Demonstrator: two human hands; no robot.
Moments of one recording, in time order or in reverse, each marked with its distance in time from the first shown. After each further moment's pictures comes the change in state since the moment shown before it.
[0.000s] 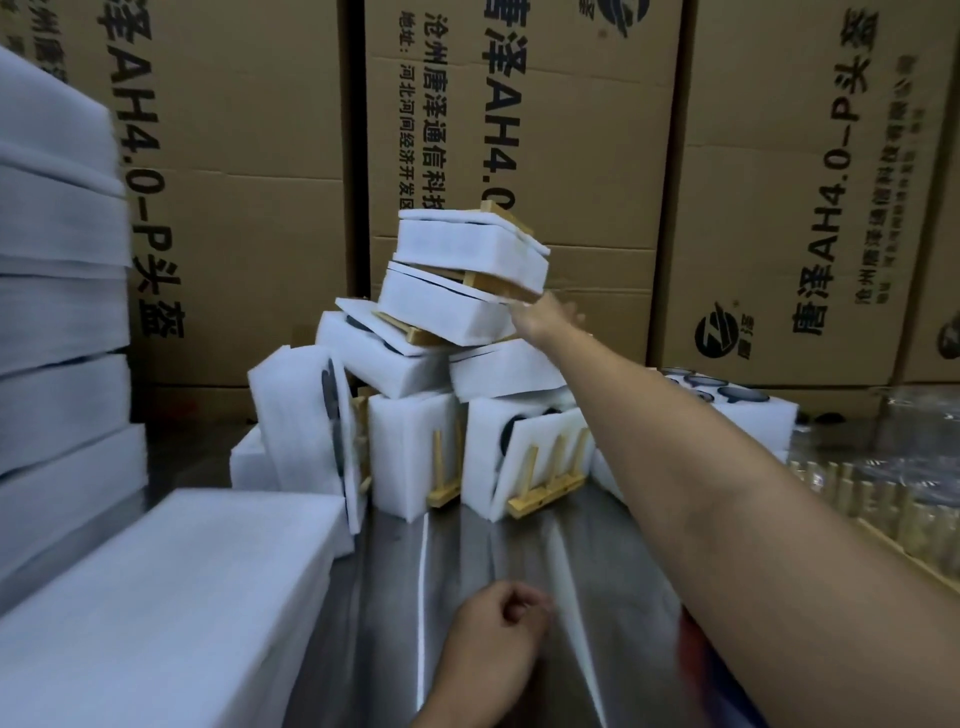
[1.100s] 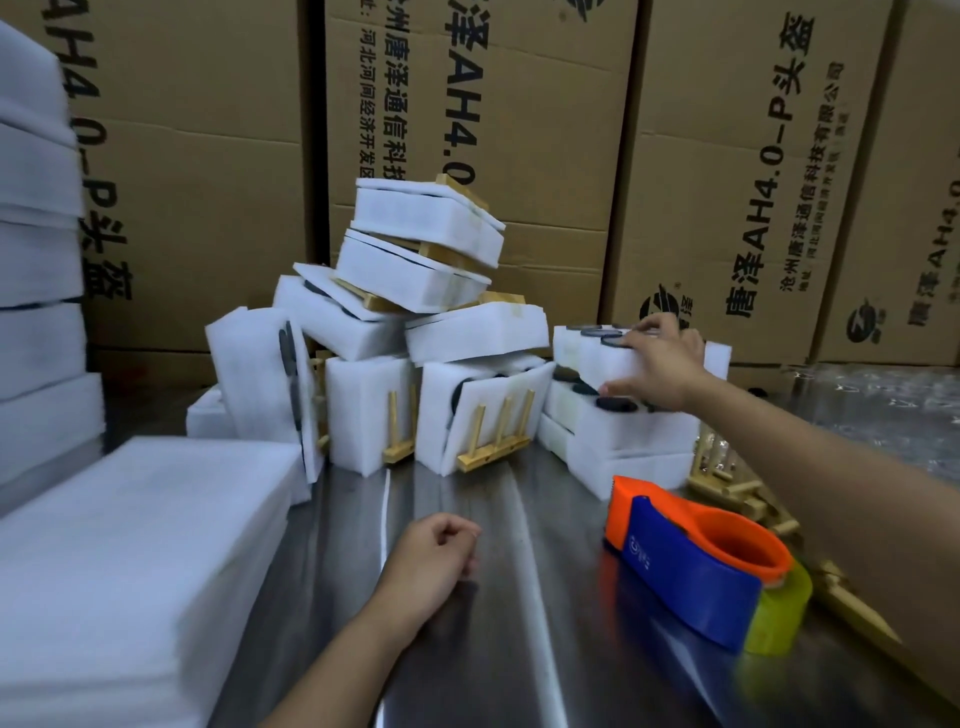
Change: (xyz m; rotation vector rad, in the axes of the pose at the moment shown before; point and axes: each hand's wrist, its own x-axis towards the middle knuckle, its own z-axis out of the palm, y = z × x) left_hand -0.002 0.000 -0.006 -0.052 -0.005 -0.037; right_hand -0.073 0.166 -0.115 -0.570 0.111 -0.262
